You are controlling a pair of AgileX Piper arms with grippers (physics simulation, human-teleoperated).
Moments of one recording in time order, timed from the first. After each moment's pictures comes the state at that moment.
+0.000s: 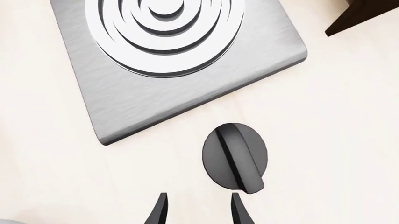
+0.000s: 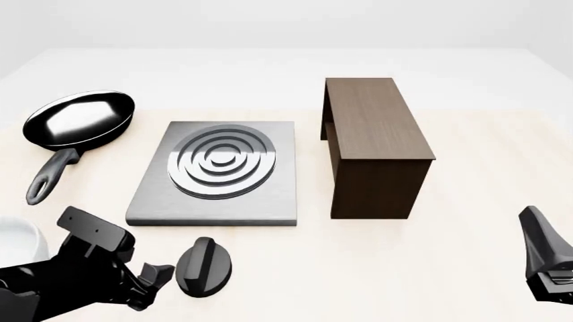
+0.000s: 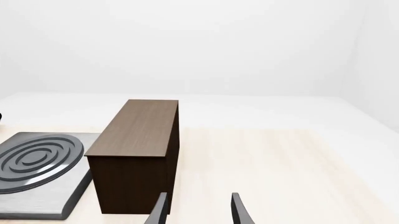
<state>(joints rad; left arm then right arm) -0.42 1.01 -0.22 0.13 0.00 0.00 0.02 0.00 0.00 -0.01</state>
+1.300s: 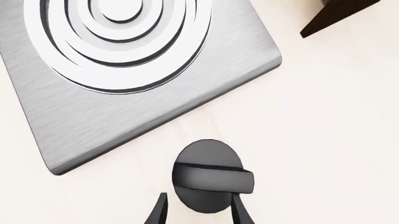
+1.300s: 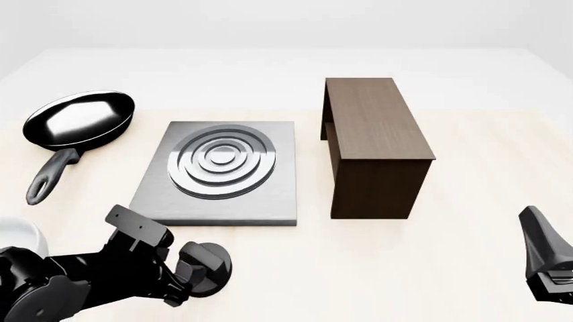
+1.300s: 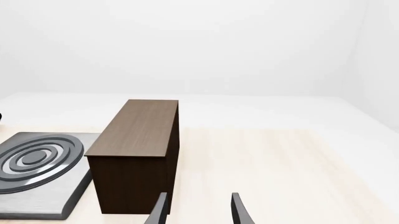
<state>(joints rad) -0.55 1.26 -0.27 -0.03 -0.09 0.00 0.02 0.00 0.00 -0.01</state>
